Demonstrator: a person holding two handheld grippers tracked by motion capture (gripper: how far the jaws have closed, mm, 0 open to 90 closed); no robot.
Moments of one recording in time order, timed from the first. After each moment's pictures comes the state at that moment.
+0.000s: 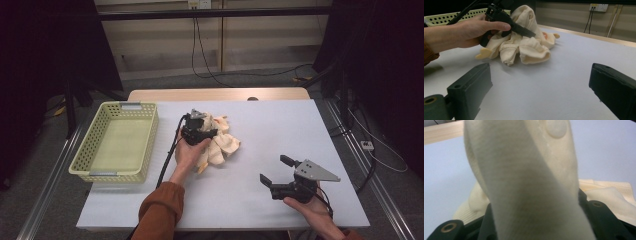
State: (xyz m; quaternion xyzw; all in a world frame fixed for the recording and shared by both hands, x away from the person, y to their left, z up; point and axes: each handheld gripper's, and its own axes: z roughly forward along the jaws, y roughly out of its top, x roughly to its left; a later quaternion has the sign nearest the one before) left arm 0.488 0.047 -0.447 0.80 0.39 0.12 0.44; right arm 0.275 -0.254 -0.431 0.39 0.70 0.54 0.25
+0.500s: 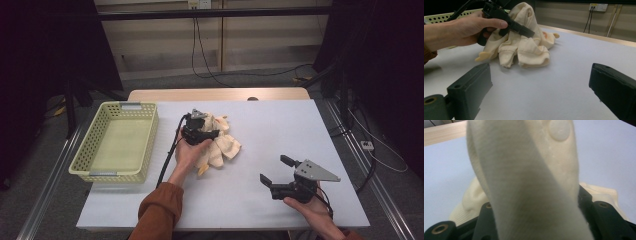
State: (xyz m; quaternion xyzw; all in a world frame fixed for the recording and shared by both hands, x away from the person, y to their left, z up) left arm 0.481 0.045 -0.437 0.81 0.38 0.11 0.44; right arm 0.274 -0.254 -0.431 0.39 0.70 0.54 0.25
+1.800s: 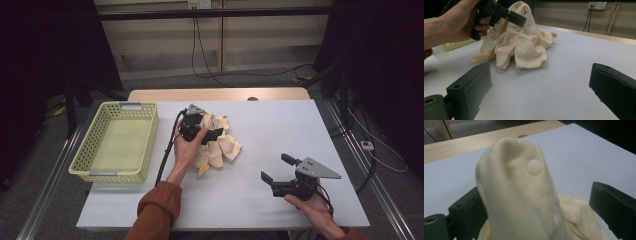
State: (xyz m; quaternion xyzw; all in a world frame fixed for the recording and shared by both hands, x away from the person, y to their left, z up) left arm 0.477 0.051 -0.413 0.79 0.36 0.10 0.48; right arm 0.281 -0.259 -0.434 0.40 0.70 0.55 0.25
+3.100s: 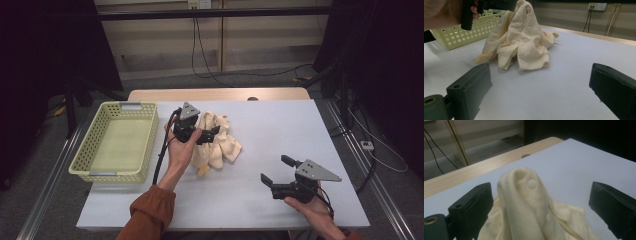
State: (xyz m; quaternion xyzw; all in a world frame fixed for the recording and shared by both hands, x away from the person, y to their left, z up) left arm 0.447 0.065 -0.382 0.79 0.32 0.17 0.50; right arm 0.275 -0.256 -0.432 0.39 0.70 0.55 0.25
